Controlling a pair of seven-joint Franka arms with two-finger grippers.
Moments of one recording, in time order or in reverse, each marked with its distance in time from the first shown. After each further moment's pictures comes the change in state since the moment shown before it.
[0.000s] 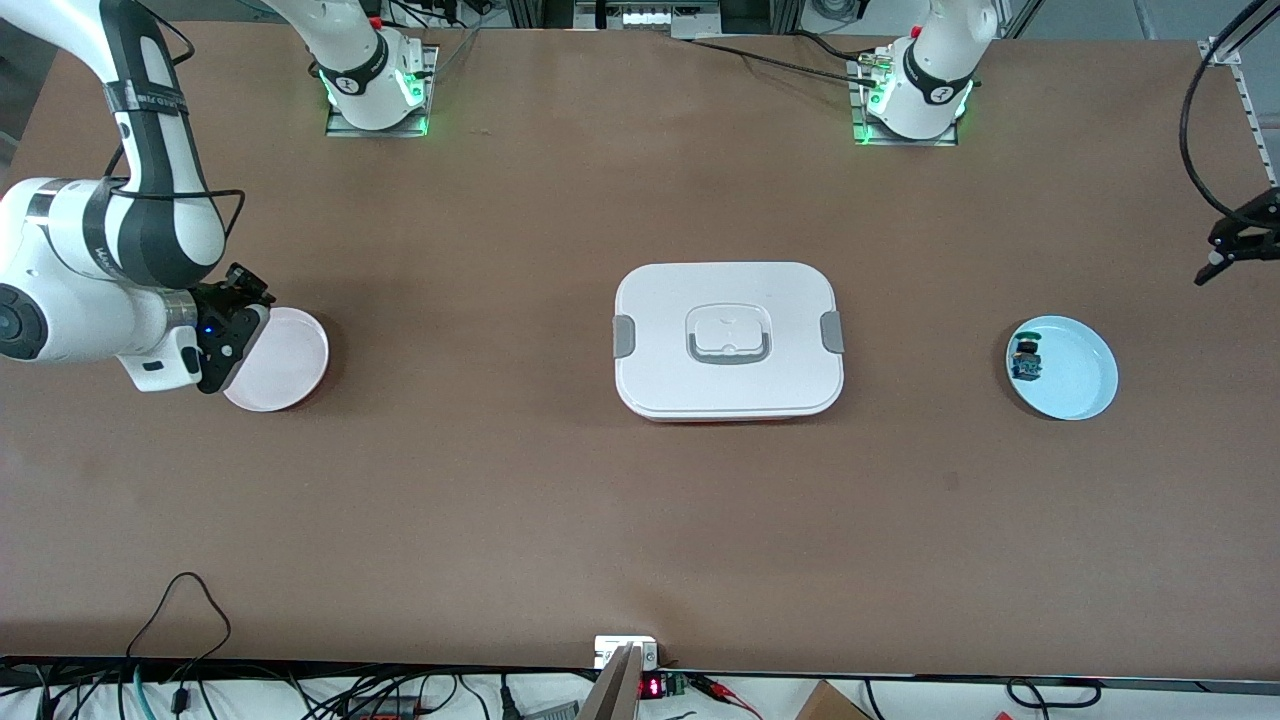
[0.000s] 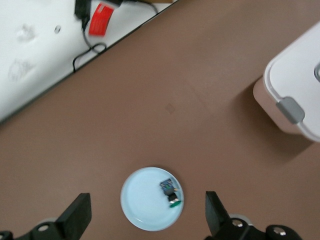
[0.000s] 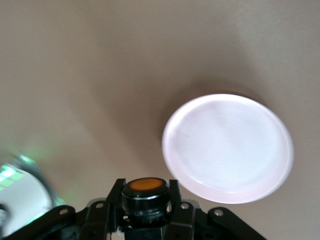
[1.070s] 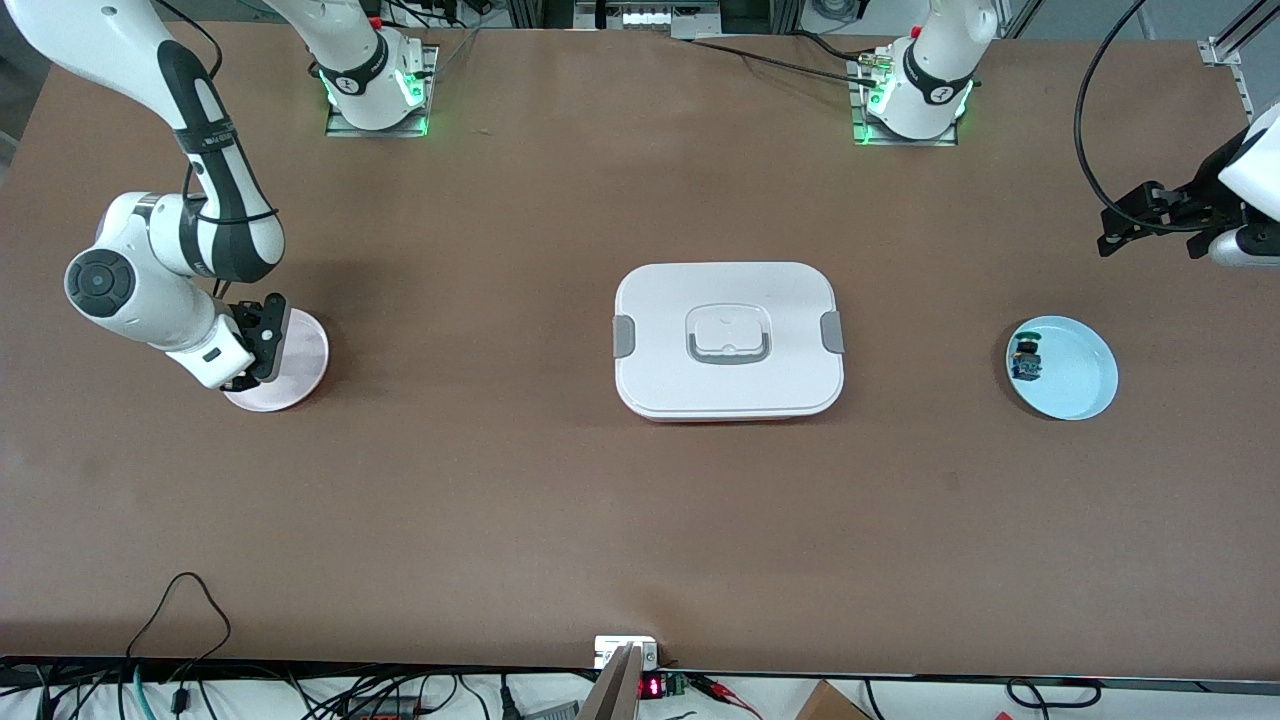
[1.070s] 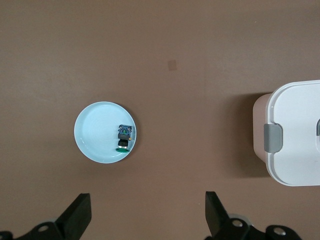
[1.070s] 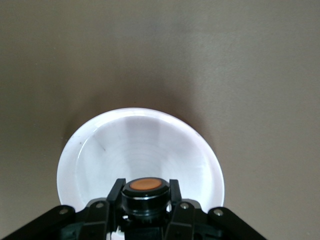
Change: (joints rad) left arm -0.052 -0.047 -0.102 -0.047 0.134 -0.164 -0.682; right arm -0.030 0.023 0.001 -0.308 -0.056 0.639 -0.452
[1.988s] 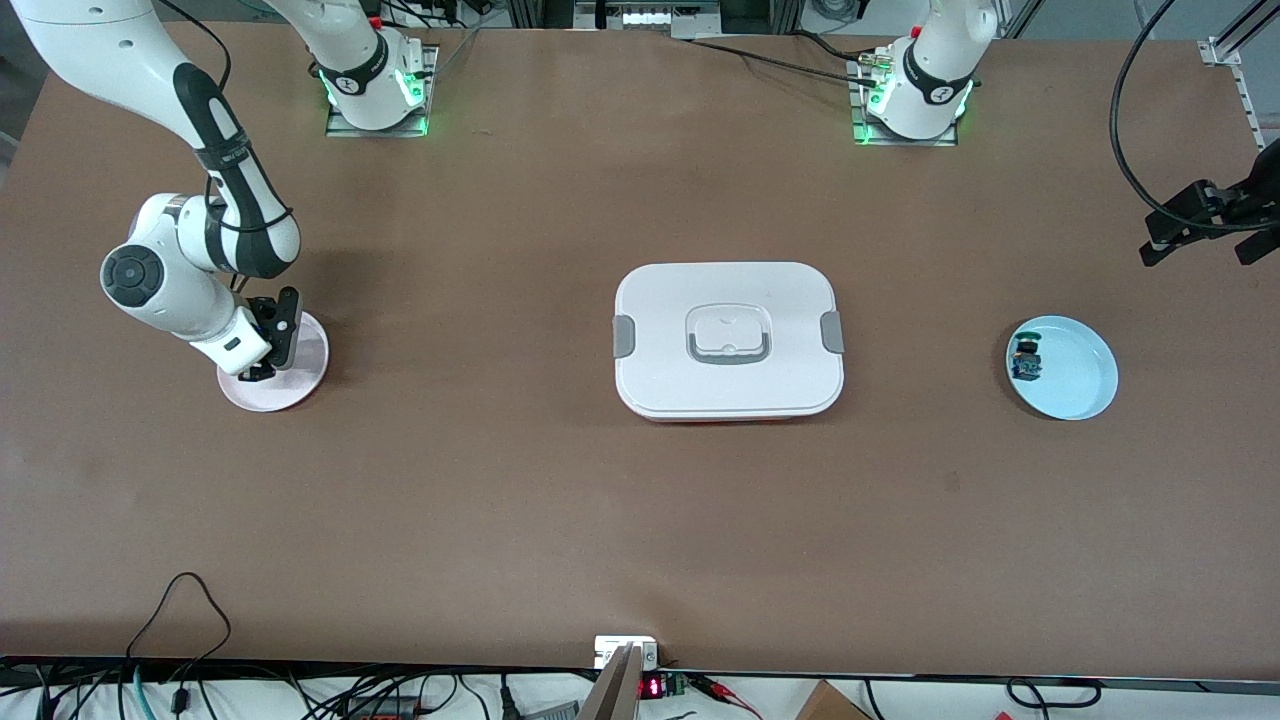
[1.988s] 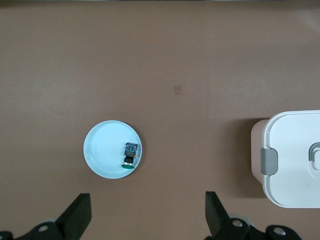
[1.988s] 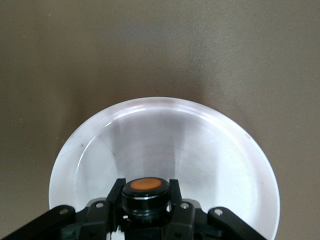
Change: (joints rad) left arm 0.010 0.039 0.006 0.116 0.000 0.000 -0.022; right arm -0.032 0.040 0.000 -0.105 0.000 0.155 -0.039
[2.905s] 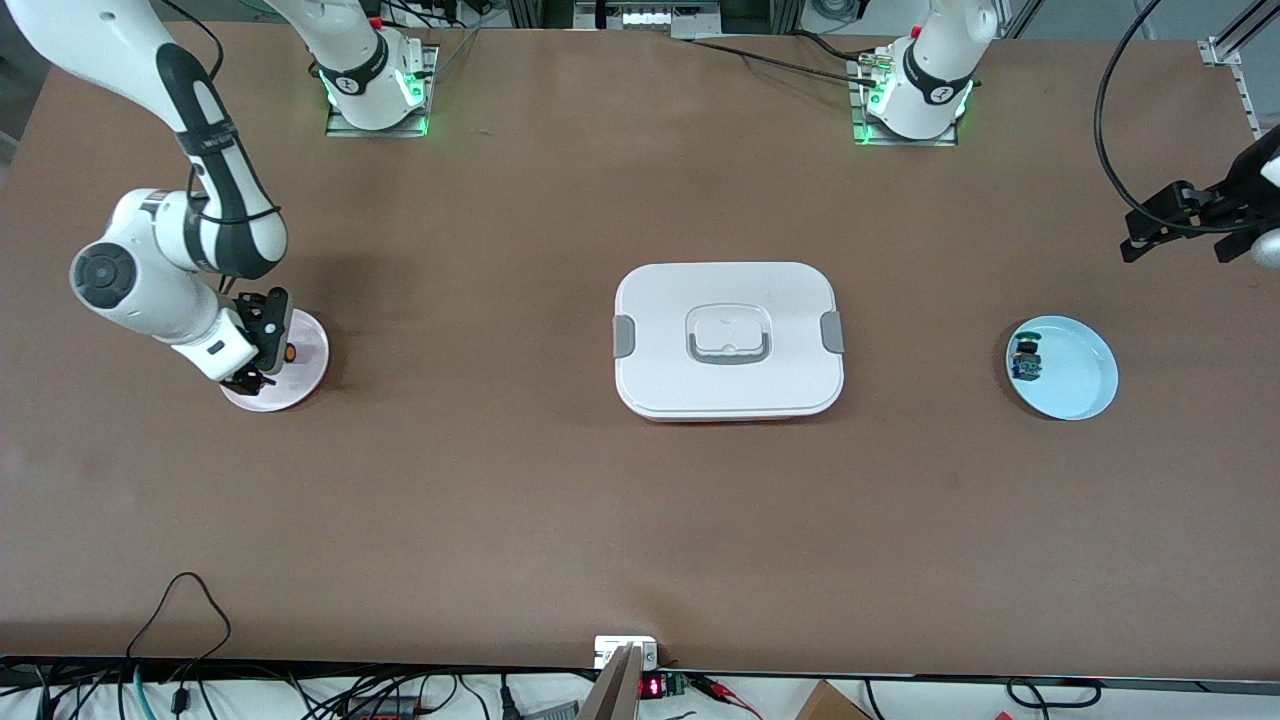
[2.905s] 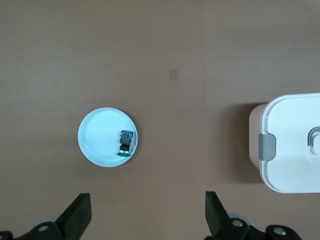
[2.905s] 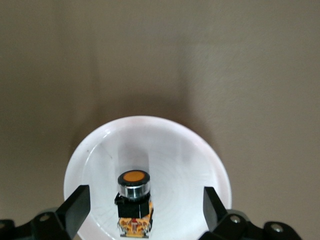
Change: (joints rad) left arm -0.007 0.017 -0.010 0.003 0.000 -0.068 0.000; right arm -0.001 -0.070 0.035 0.125 0.070 -0.221 0.000
